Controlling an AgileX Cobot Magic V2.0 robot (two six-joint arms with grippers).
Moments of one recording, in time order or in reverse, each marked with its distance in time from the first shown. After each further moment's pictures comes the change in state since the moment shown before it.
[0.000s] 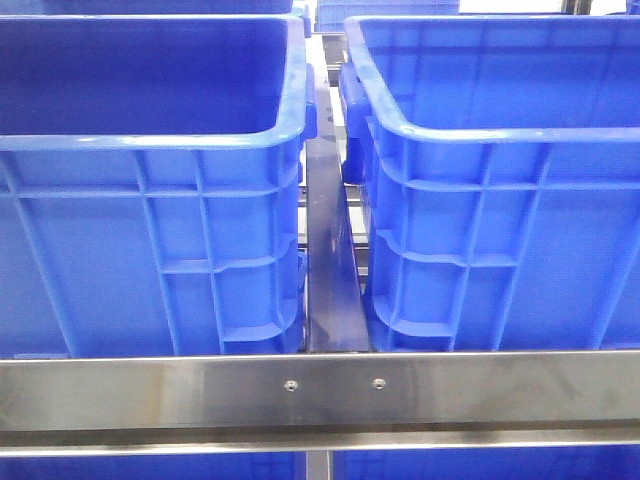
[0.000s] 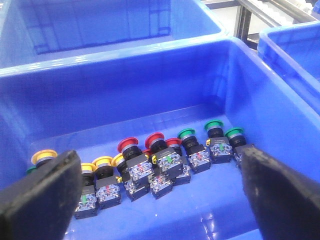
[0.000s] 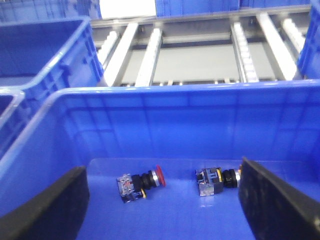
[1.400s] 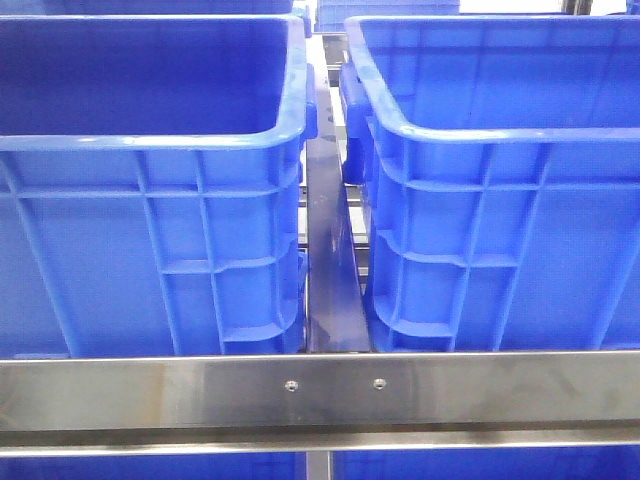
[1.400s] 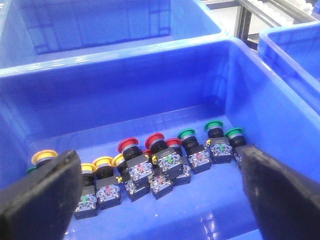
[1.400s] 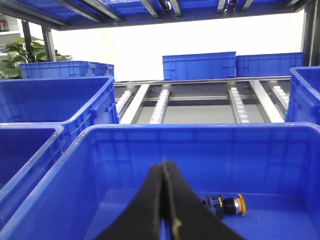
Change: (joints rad) left arm 0.000 0.000 0.000 0.000 0.000 0.000; right arm 0.000 -0.414 0.192 0.018 0.000 -0.002
